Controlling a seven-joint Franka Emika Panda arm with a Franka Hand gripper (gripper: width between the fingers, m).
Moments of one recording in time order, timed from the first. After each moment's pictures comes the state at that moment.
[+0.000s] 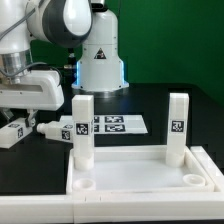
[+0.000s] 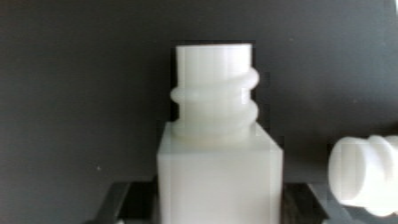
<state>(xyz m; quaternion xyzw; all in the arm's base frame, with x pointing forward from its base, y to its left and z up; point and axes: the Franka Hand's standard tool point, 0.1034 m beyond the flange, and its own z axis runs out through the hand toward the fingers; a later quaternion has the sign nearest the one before) 0.354 -0.194 0.015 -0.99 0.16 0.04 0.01</state>
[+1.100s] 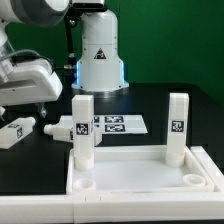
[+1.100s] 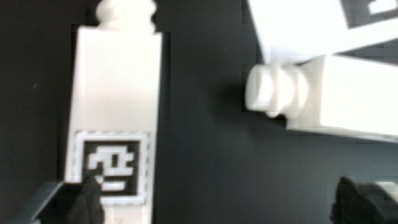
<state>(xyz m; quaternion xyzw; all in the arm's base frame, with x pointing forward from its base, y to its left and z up) 0.402 -0.179 0.049 -0.96 0.12 0.23 0.12</state>
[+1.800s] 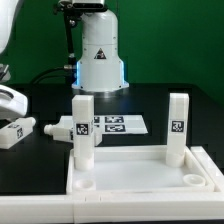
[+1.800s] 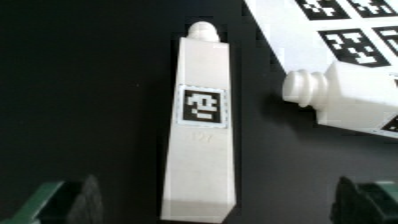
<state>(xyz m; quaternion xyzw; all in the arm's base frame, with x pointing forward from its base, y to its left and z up) 0.445 -0.227 0.053 -0.88 0.10 0.44 0.14</state>
